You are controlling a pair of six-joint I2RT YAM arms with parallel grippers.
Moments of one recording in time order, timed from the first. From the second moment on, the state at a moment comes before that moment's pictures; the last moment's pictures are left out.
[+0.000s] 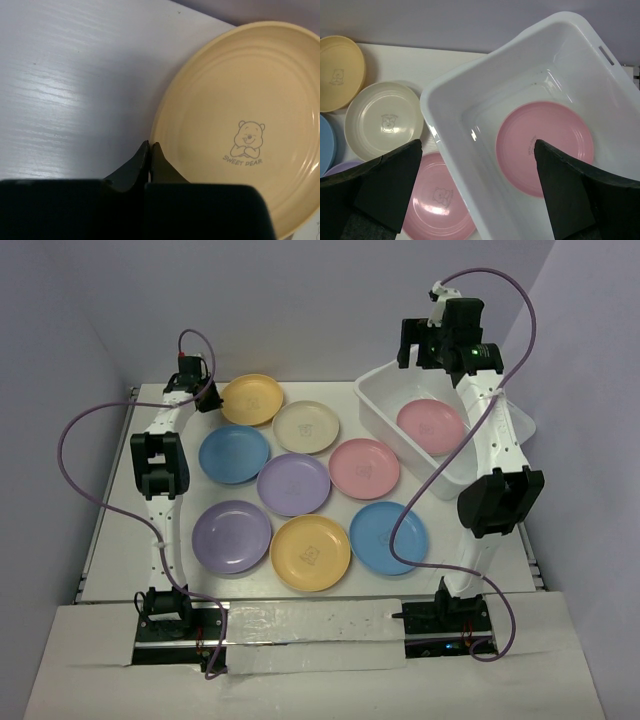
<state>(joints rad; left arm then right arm) -0.01 2.58 2.28 -0.47 0.08 -0.35 0.07 1.88 2.13 -0.75 -0.09 0.03</state>
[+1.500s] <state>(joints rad) -0.20 1.88 1.79 -0.39 0.58 -0.07 0.32 2.05 2.21 -0.75 -0.34 0.11</state>
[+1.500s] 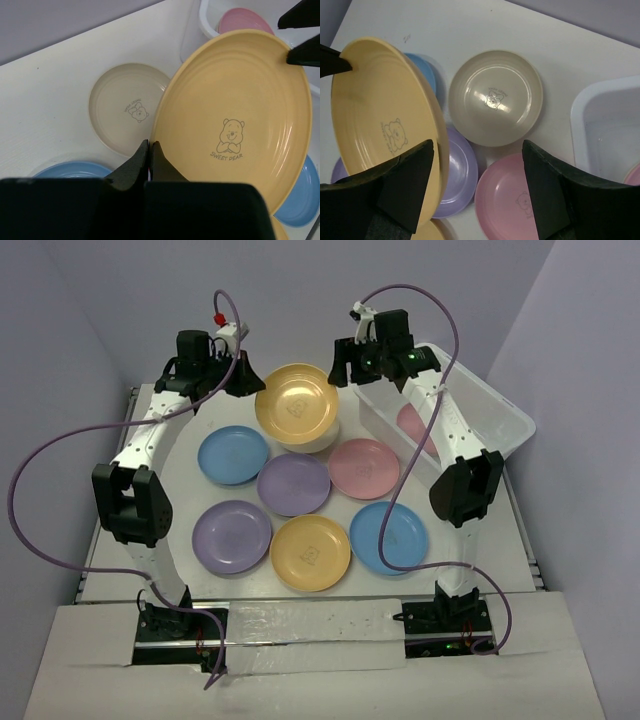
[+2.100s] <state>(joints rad) -0.21 1.88 1.79 -0.38 0.64 -0.11 0.35 2.06 2.18 -0.80 -0.45 0.02</state>
